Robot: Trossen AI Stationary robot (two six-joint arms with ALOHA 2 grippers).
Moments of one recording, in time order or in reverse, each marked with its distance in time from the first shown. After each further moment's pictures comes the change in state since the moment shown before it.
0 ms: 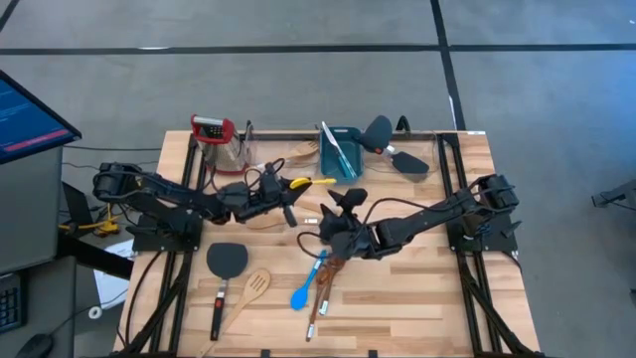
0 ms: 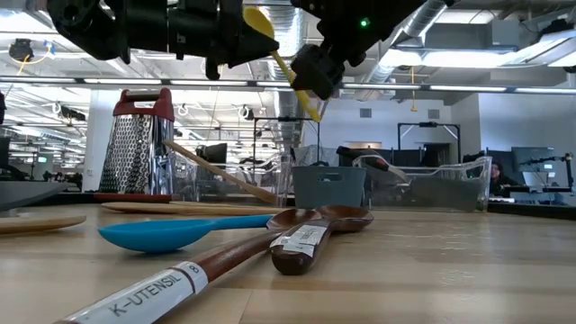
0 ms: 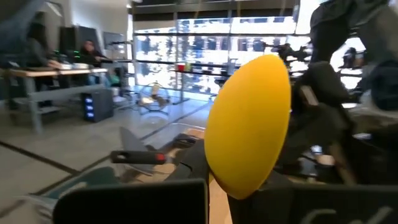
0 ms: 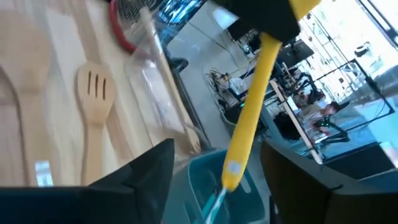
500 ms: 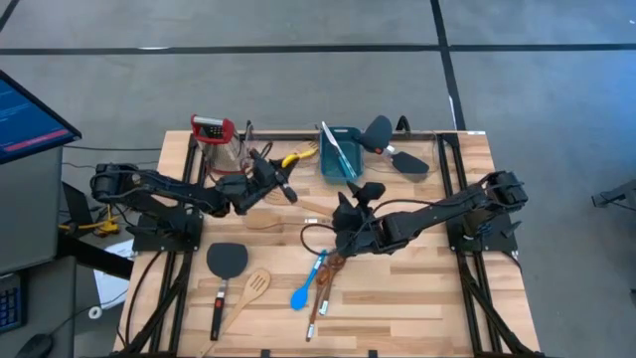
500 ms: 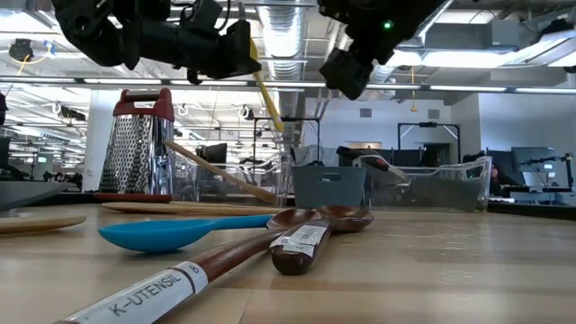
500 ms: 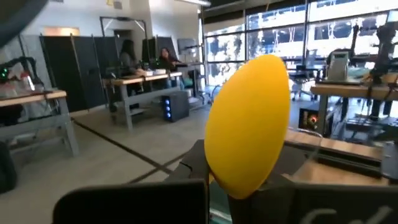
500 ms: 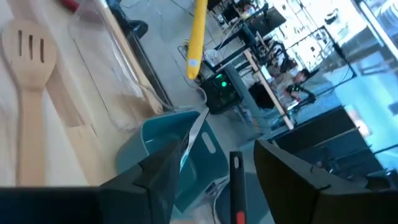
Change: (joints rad) left arm 0.114 -0.022 -0.023 0.009 -0.195 0.127; right arm -0.010 -0.081 -0.001 -0.371 0.128 0.298
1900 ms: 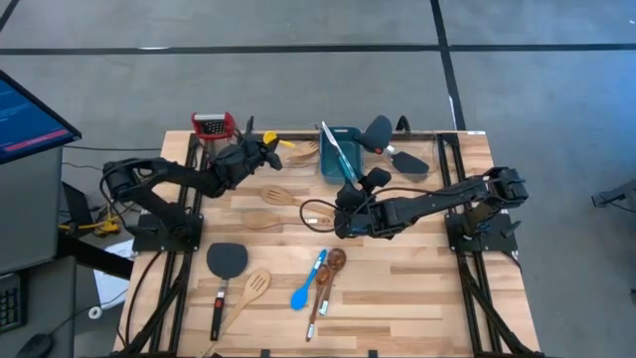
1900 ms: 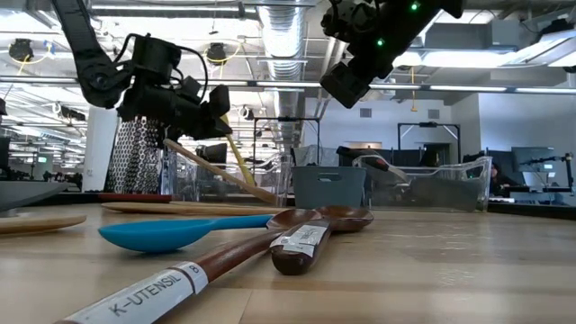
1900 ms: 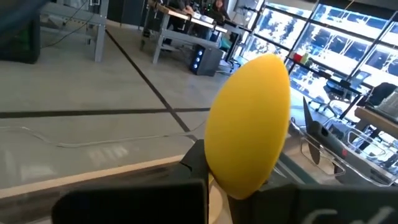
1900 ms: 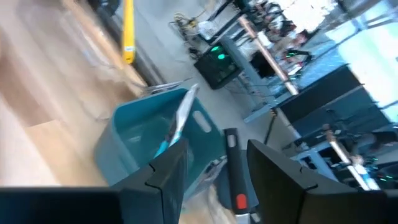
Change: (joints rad) left arm 0.464 0.113 -0.129 0.010 0.297 -0.525; right arm -0.112 -0.016 0.000 -0.105 -0.049 0.174
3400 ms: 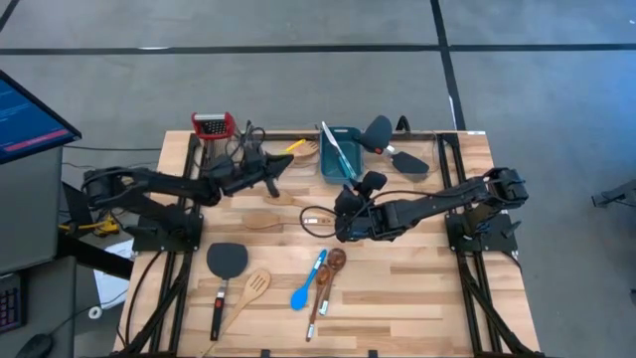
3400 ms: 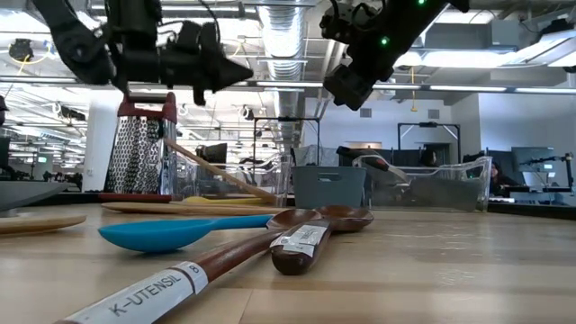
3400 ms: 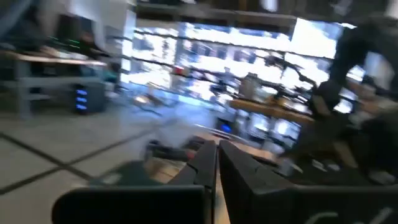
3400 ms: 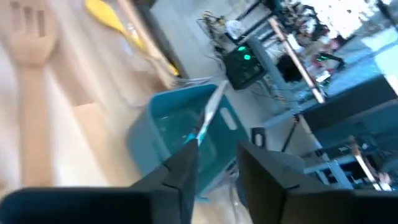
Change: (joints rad) left arm -0.219 -0.198 0.001 0.038 0.295 0.241; right arm 0.019 0.000 0.000 -0.015 -0.106 -0.042
